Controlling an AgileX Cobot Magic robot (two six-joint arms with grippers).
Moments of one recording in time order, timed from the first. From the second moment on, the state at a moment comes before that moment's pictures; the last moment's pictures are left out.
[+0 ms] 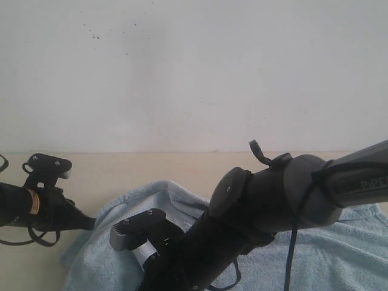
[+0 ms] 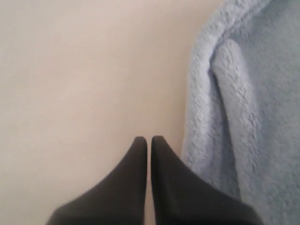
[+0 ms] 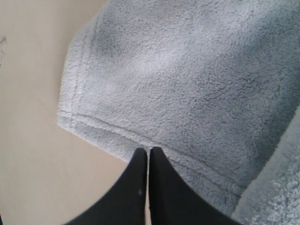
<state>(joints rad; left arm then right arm) -0.12 1.98 -0.93 0.72 -0.17 -0.53 0.78 1.96 -1.13 0.98 0.65 -0.96</state>
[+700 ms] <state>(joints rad) -0.10 1.83 -0.81 0.72 -0.17 -0.53 0.78 1.96 -1.13 0.98 0.62 -0.96</state>
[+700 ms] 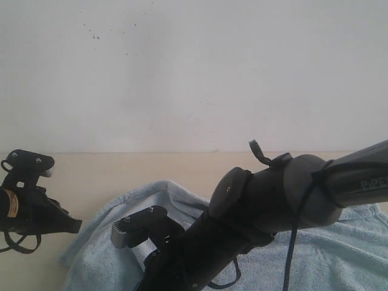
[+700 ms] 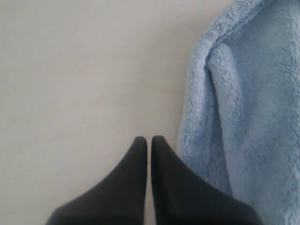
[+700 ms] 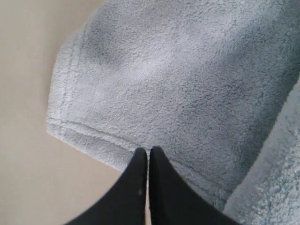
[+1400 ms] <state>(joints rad) -0.10 1.86 -0.70 1.10 -0.38 -0.55 0.78 1.96 -1.13 0.98 0.67 -0.95</state>
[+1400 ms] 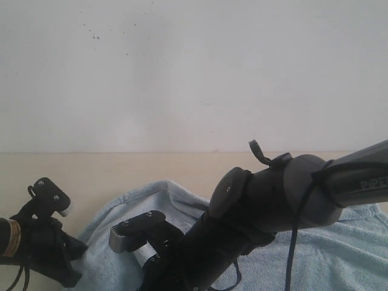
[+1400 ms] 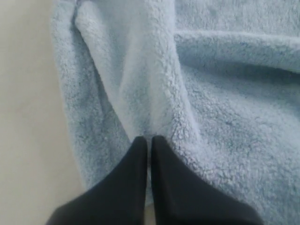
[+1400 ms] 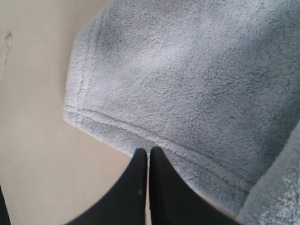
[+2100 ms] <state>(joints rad) -0.10 1.98 -0.86 1.09 -0.23 -0.55 0.78 1.96 -1.13 0.98 0.68 -0.94</state>
